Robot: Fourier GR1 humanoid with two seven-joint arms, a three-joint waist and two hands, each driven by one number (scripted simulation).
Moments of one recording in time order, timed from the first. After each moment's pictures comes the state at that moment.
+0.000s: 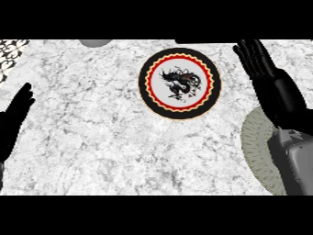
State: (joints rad) left arm -0.09 0.57 -0.10 -1.48 0.19 0.17 0.08; right arm -0.41 -0.23 0.06 -1.62 -0.10 0.10 -0.06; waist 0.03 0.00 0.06
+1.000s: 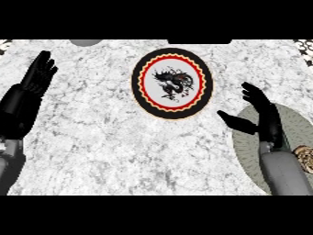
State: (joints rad) left arm -0.26 0.47 -0.11 -1.57 0.23 0.13 0.05; right arm -0.27 -0.16 -0.02 -1.21 0.14 -0.34 0.04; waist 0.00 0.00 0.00
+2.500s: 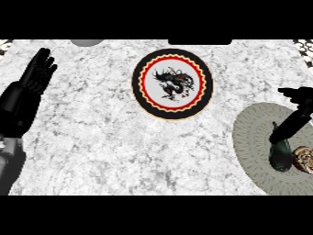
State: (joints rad) left arm -0.27 0.42 -0.06 -1.59 0.19 0.08 0.09; right arm -0.45 -0.61 0.12 -1.29 0.09 0.44 0.96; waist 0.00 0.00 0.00
